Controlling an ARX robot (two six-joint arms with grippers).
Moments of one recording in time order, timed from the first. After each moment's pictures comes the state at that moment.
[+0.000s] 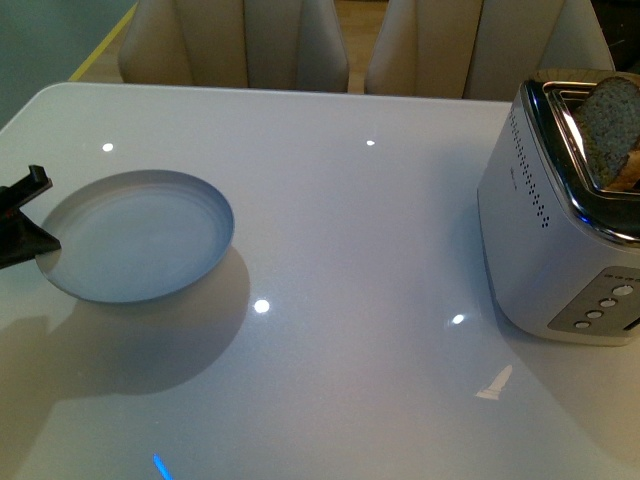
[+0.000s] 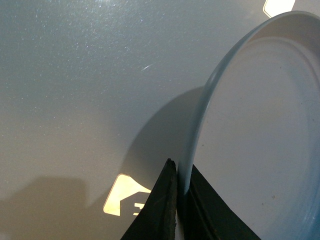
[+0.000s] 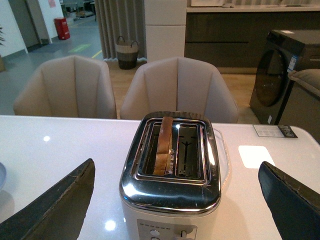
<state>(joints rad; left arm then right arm) 0.21 2.22 1.02 0.13 0.36 -0.27 0.00 0.01 0.02 0.00 0.00 -0.01</state>
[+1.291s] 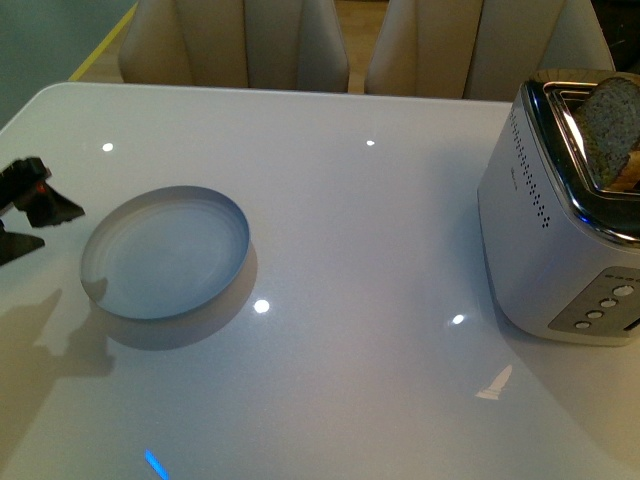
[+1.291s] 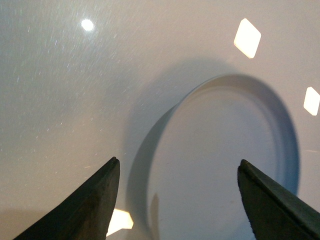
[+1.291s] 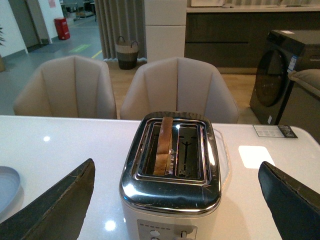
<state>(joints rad) 0.23 2.27 1.01 0.38 0.42 -0.34 0.00 0.01 0.02 0.00 0.00 -0.01</state>
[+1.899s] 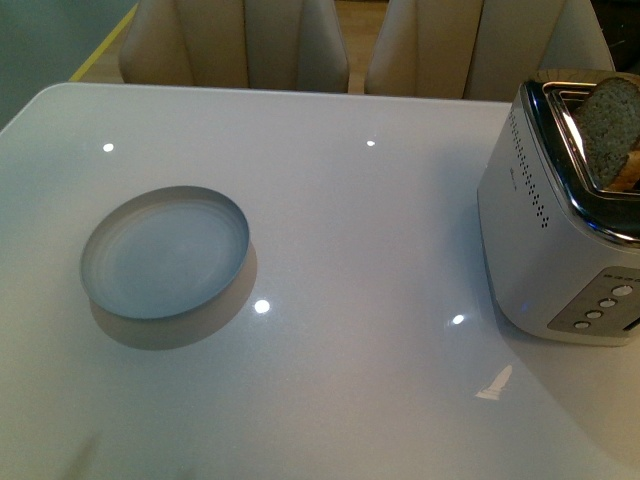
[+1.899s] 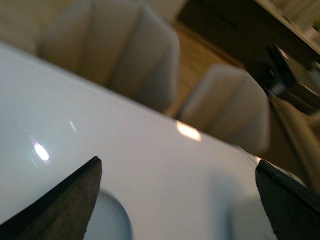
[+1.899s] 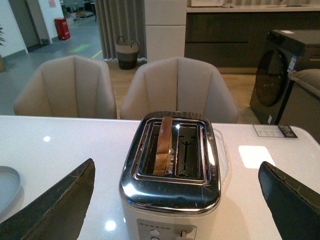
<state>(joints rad) -0.02 1.50 0.81 0.47 0.19 -0.43 0.00 0.01 0.02 0.00 0.00 -0.01</state>
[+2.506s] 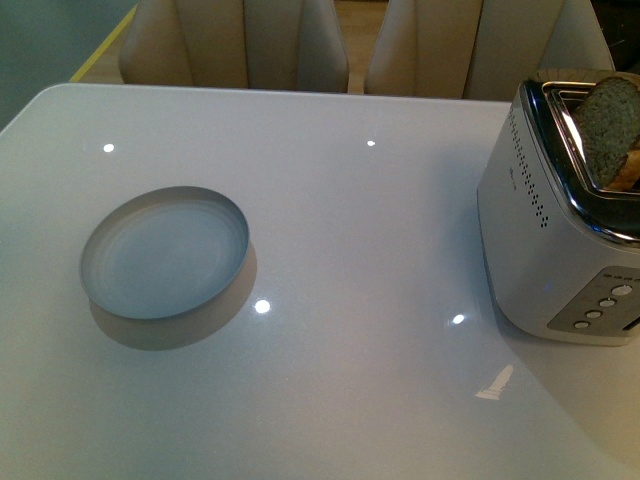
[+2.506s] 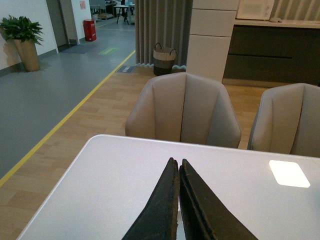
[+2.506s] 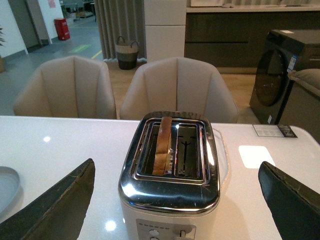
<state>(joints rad) -0.10 0.99 0.26 0.72 -0.10 -0.01 0.00 0.01 0.02 0.00 0.00 -0.01</state>
